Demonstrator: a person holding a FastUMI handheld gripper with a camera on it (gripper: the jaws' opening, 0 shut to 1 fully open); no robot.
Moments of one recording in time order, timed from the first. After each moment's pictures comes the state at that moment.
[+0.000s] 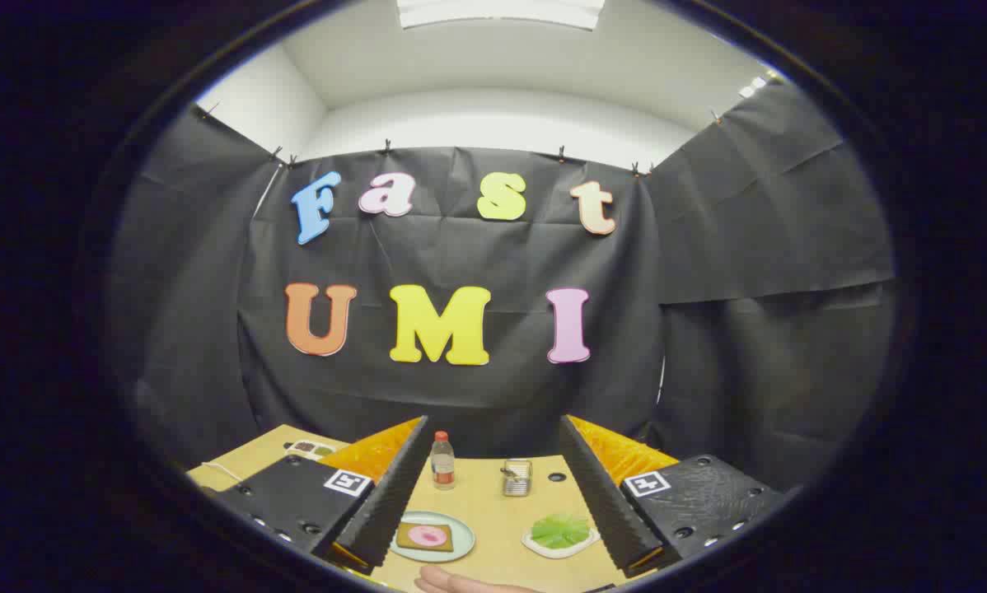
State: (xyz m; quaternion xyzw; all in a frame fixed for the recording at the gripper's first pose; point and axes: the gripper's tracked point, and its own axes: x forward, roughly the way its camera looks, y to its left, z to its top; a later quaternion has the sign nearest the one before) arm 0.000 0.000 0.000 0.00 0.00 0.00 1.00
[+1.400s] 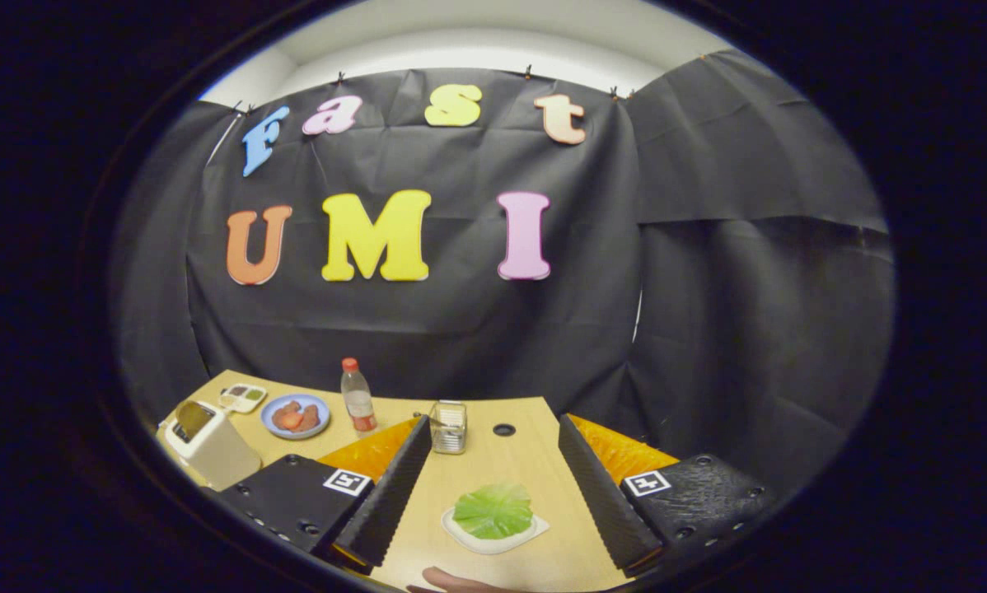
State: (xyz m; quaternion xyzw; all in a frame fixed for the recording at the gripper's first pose) arm 0.139 -0.146 -0.163 -0.01 0.15 -0.02 0.99
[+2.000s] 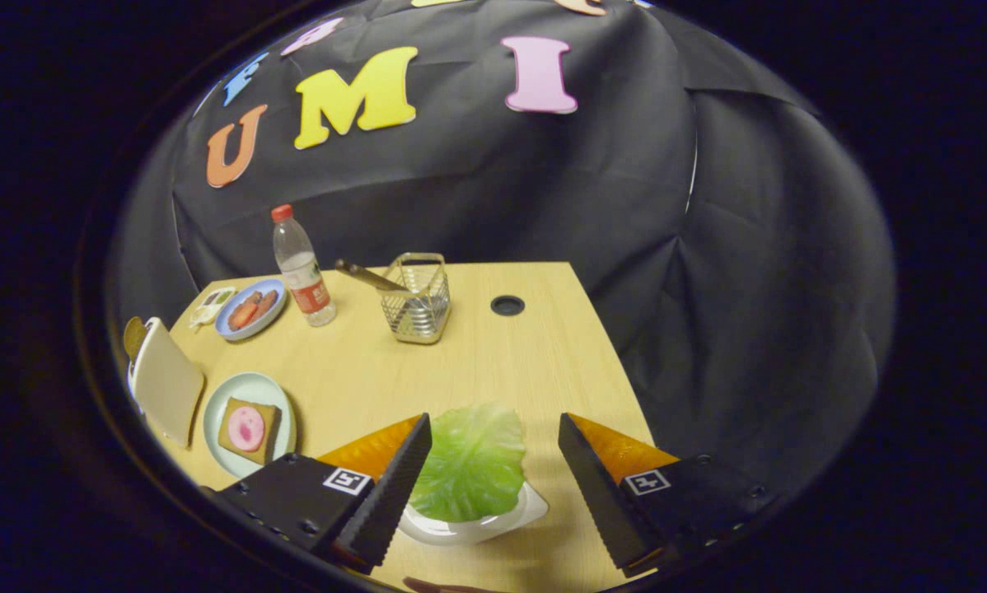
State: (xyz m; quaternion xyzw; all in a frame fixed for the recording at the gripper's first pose) arm 0.229 -0.186 -0.369 0.00 0.38 0.03 0.93
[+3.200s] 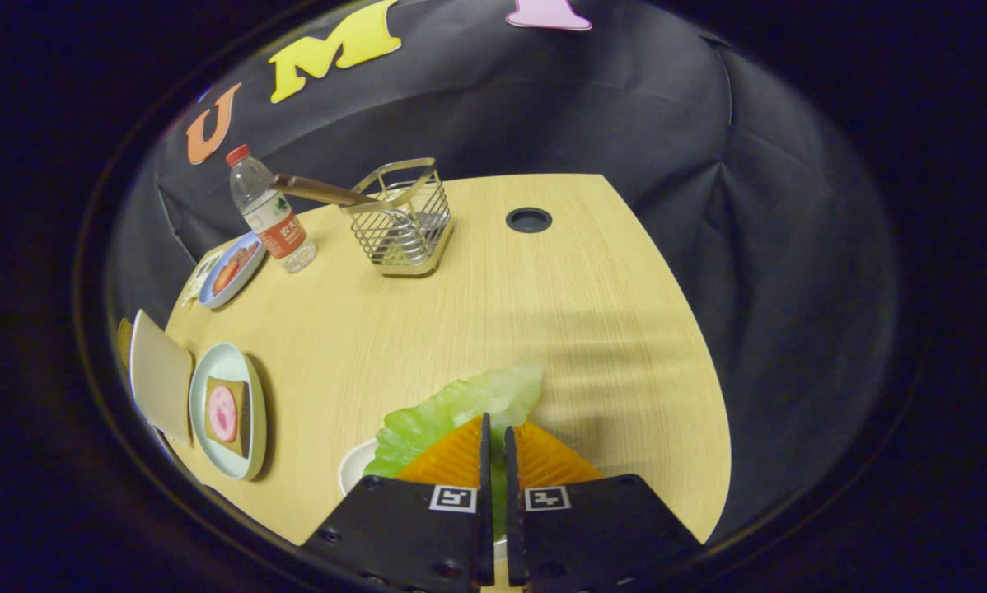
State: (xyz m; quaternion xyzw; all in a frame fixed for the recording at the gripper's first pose) arm 0.244 -0.169 -0.434 0.01 0.48 0.04 0.88
